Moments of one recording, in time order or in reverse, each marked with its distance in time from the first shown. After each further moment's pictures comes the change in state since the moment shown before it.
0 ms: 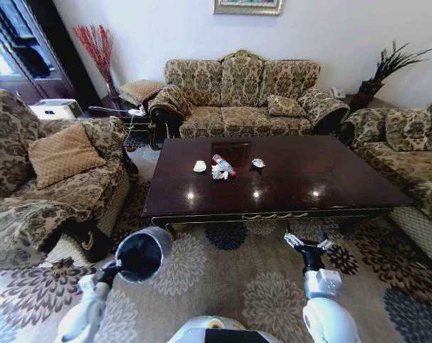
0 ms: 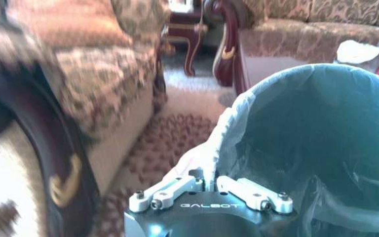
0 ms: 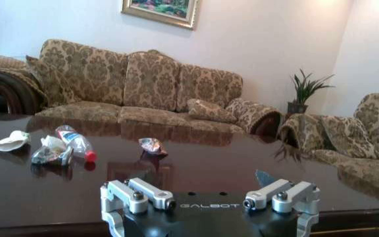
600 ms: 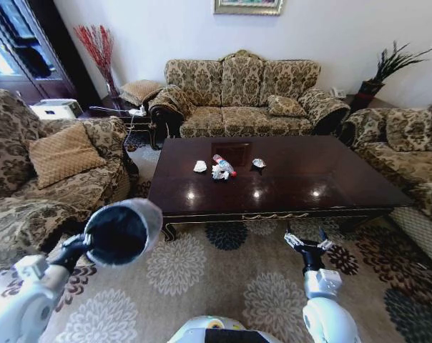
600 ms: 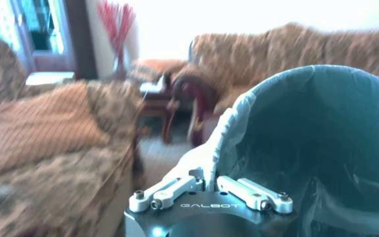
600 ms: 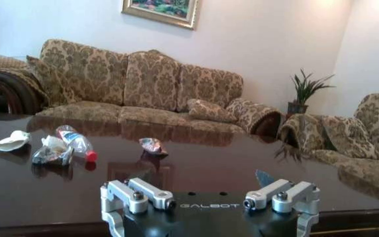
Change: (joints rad) left arm 0.073 0.036 -0.174 -0.571 -0.150 0.261 -0.080; right arm 0.000 0.000 0.000 0.000 0.000 0.000 0.000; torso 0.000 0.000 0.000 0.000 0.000
